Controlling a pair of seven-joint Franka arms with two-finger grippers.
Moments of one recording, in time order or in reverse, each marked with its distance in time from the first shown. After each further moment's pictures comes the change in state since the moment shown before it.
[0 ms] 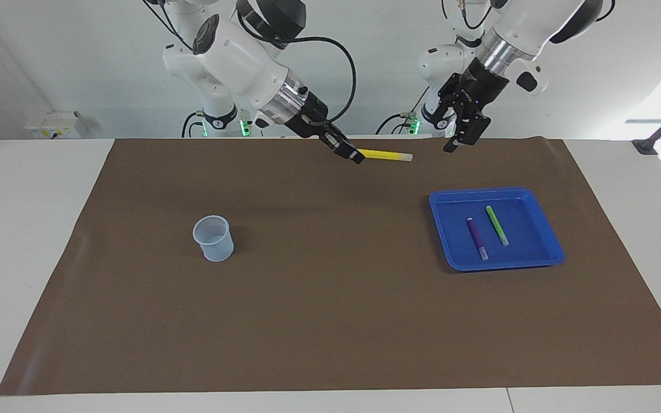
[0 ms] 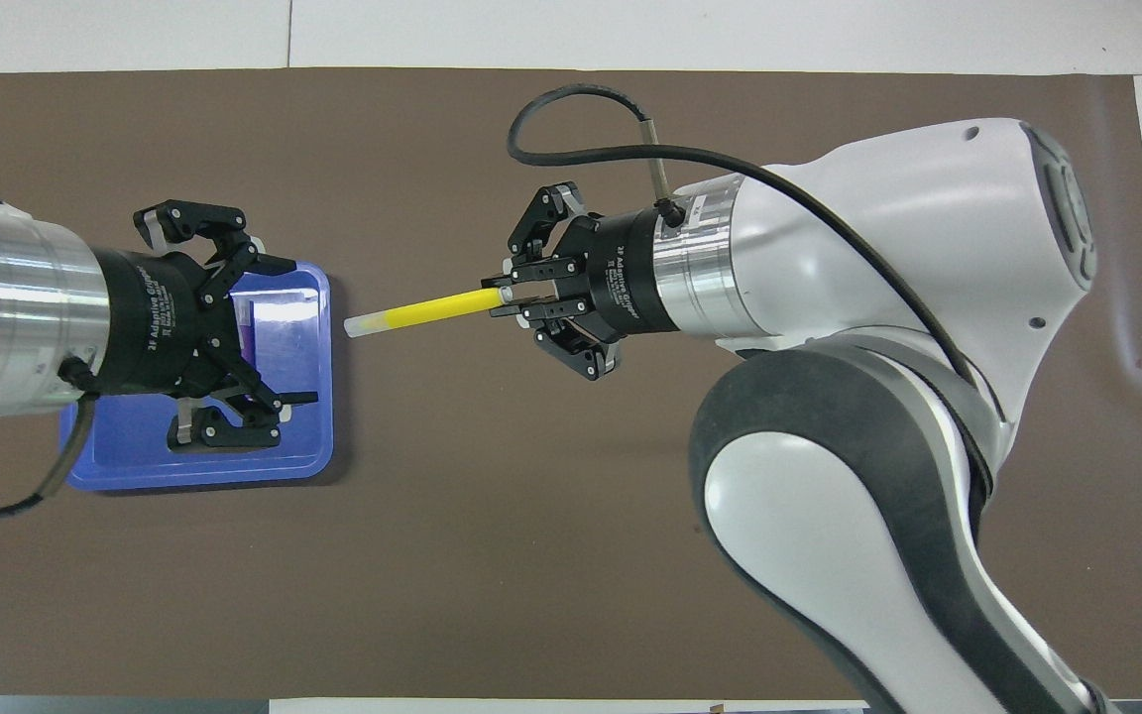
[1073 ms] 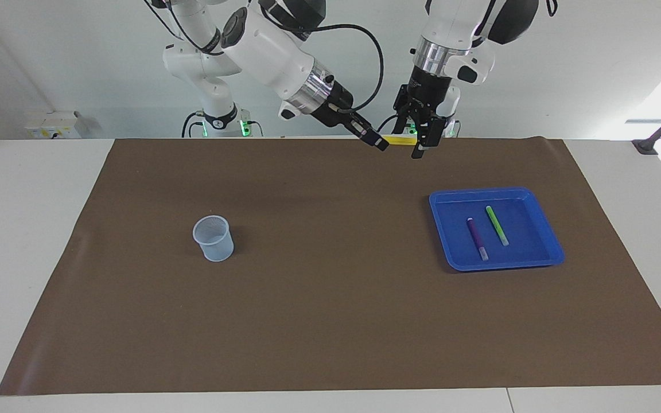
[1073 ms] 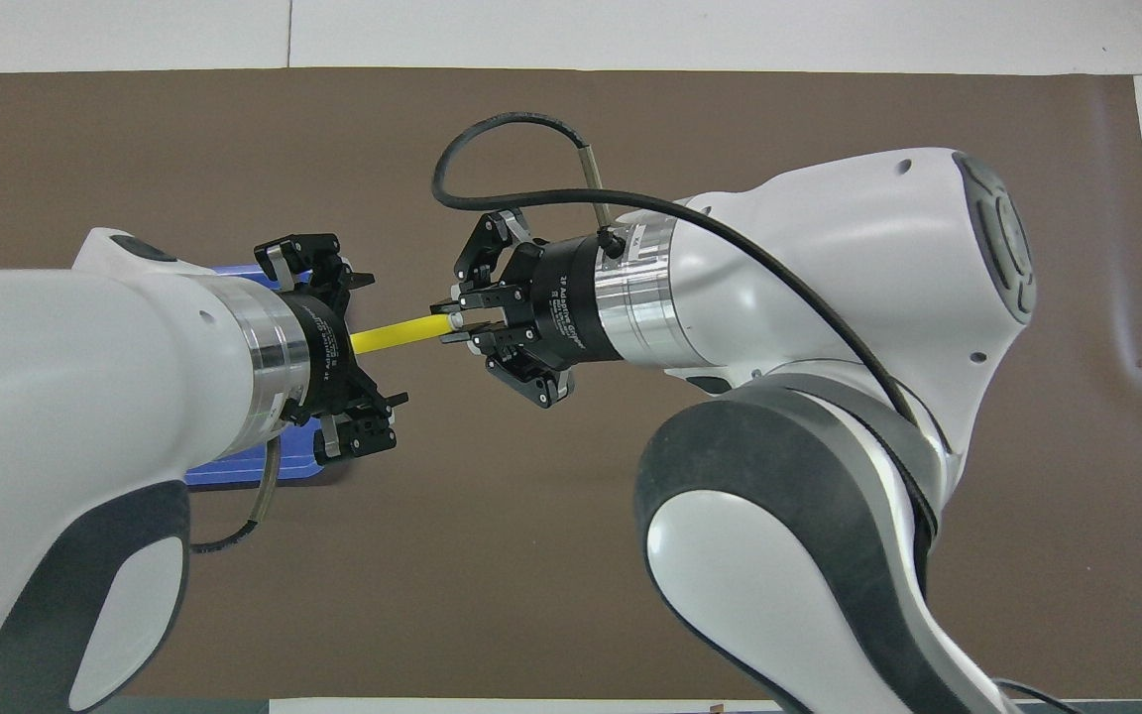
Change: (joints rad) left arm -0.067 0.005 -0.010 -0.098 0.123 0.104 -0.074; right arm 0.003 0.002 0.027 0.001 0.000 0.016 0.001
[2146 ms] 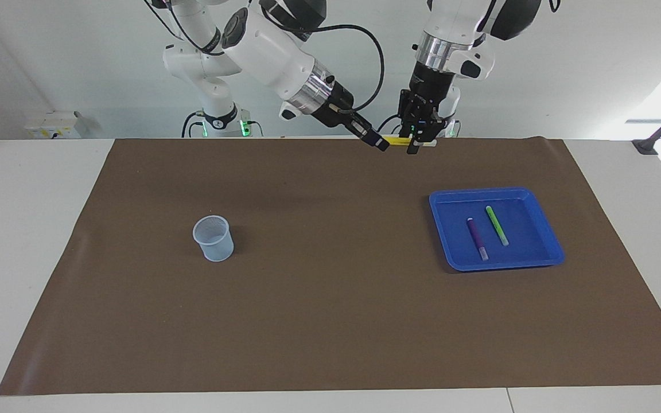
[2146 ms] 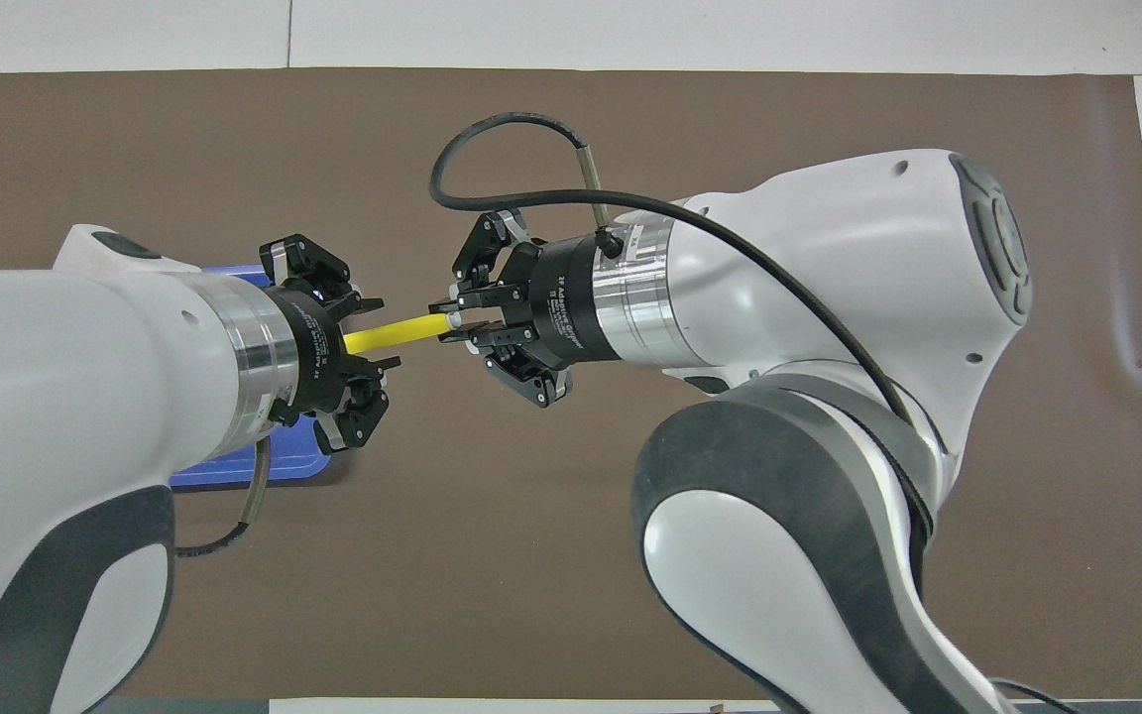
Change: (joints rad) left arm 0.001 -0.006 0.004 0.010 0.002 0.000 0.000; right arm 0.003 0.002 0.000 0.000 0.000 0.006 0.000
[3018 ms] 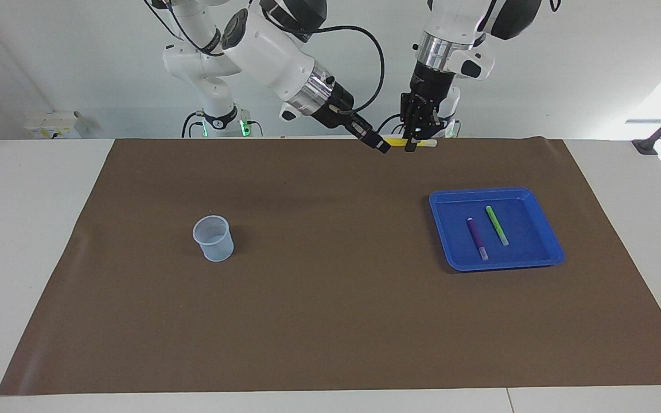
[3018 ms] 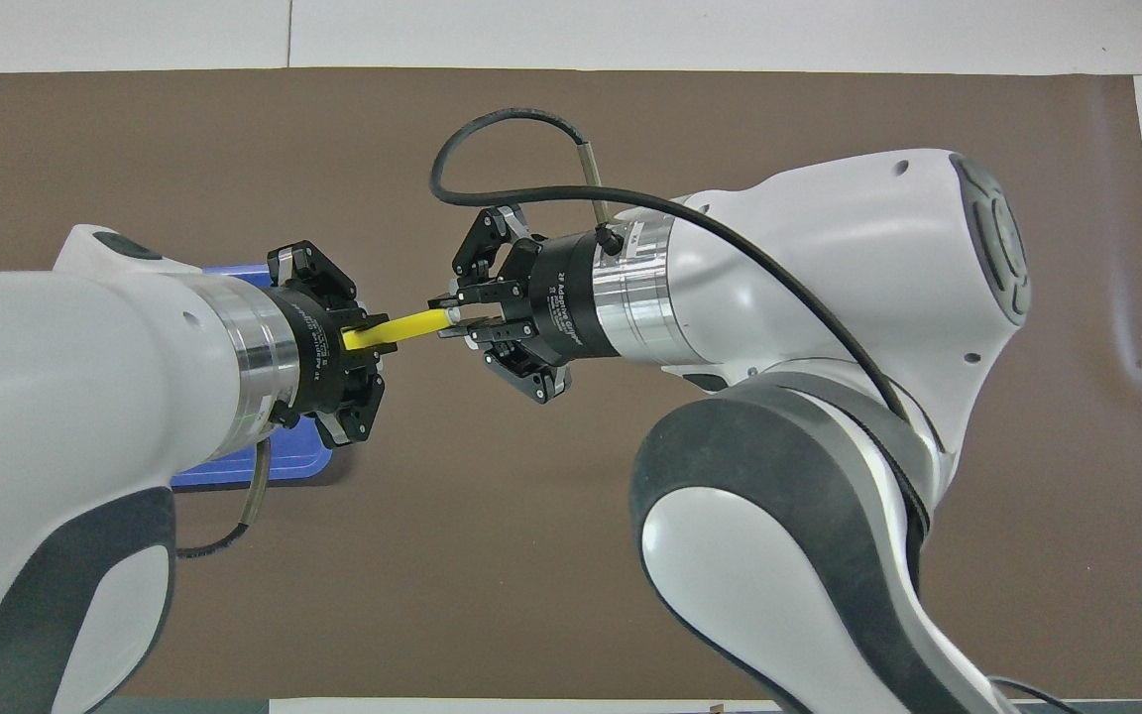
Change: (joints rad) left arm 0.001 -0.001 0.005 0.000 0.003 0.002 0.003; right arm 0.001 0.004 0.000 0.001 -0.014 0.012 0.000
